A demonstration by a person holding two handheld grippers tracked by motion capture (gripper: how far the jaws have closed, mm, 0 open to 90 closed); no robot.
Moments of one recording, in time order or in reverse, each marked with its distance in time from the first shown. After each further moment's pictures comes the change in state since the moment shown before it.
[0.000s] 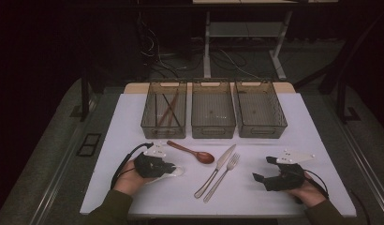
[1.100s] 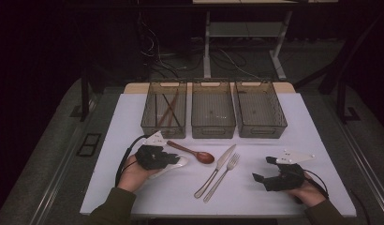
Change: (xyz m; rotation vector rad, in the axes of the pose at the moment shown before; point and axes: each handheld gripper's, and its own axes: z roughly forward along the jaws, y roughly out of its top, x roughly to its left) left arm 0.005 0.027 -0.009 -0.116 0.017 -0.105; right arm 0.000 0.000 0.000 0.005 0.006 -0.006
